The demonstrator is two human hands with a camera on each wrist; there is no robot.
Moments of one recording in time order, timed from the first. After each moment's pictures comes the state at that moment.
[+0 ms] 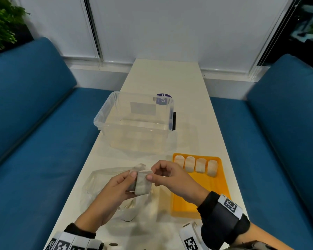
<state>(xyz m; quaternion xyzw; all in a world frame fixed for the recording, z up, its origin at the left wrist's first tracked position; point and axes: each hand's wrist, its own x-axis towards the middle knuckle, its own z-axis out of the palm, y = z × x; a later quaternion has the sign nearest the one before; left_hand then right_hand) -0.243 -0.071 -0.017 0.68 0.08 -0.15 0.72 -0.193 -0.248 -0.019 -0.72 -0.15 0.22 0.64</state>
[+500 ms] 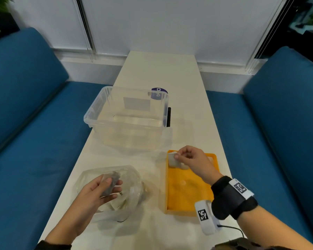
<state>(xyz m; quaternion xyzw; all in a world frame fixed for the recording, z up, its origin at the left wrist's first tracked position) -0.248 -0.042 -0.040 0.67 0.19 -0.10 0.71 -0.137 -0.320 -0.051 -0.80 0.00 0.13 0.58</state>
